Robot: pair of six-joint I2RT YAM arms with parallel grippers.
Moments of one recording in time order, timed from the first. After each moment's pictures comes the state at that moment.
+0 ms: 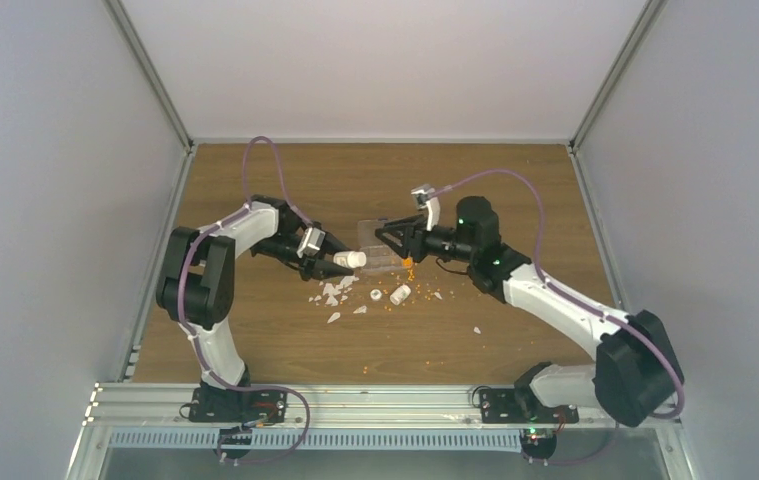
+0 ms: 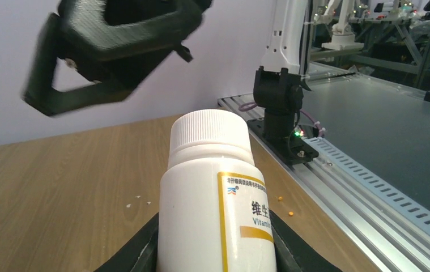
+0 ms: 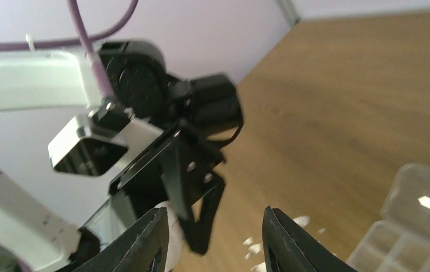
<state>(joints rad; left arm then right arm) -0.25 1.82 1.19 -1.34 1.54 2.06 0.57 1.25 0.78 0.28 -0.57 0.57</state>
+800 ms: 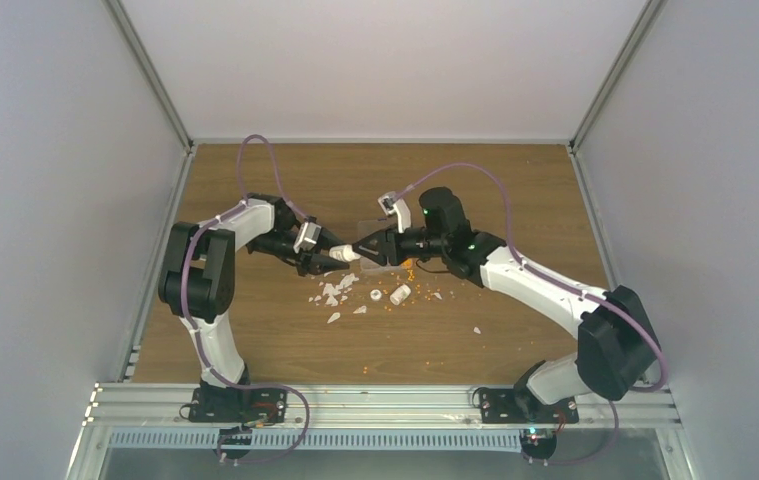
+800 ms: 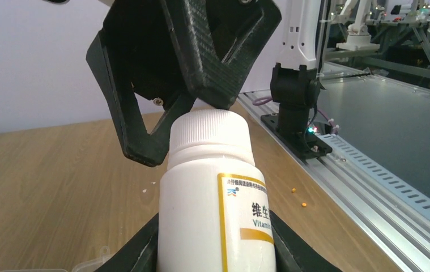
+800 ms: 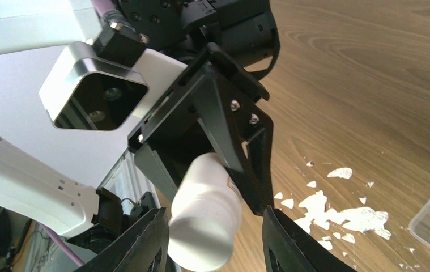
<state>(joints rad) -0.21 1.88 1.22 -1.34 1.53 2.06 0.69 1.44 1.00 -0.03 -0.63 0.58</state>
